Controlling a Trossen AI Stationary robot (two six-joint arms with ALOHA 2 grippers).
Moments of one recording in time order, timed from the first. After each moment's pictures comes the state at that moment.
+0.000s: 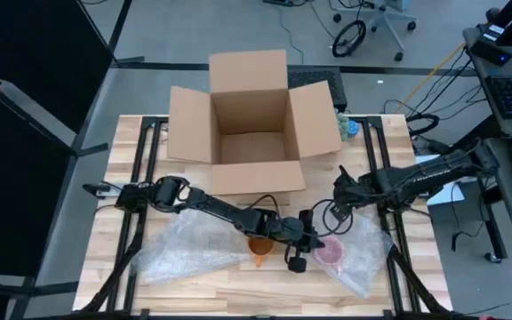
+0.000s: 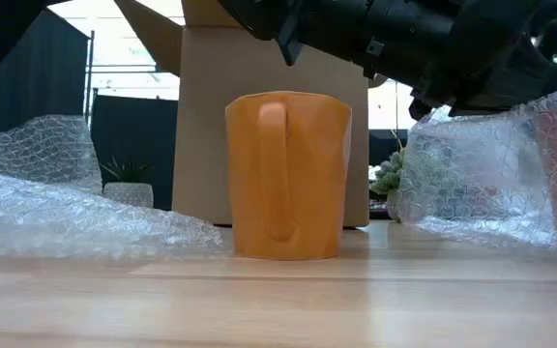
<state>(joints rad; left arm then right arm) -0.23 2.36 1.76 0.15 -0.02 0.06 0.20 1.00 0.61 -0.84 0.08 0.97</state>
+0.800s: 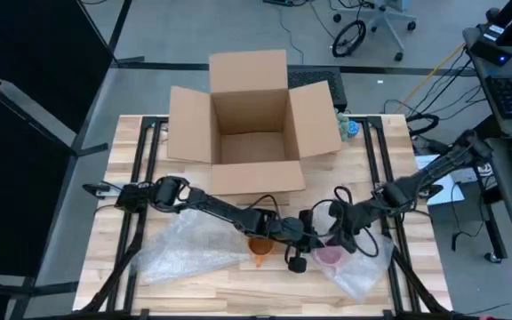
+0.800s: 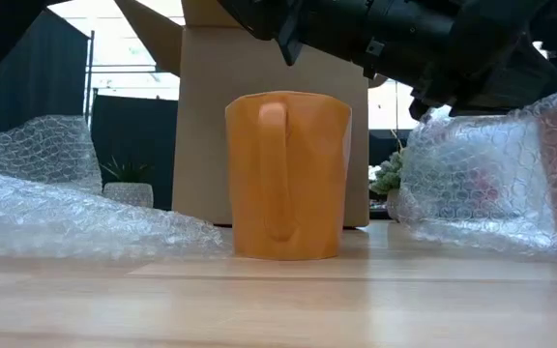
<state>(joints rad) -0.23 2.36 1.76 0.15 -0.02 0.06 0.53 0.96 0.58 -0.39 -0.02 1.04</state>
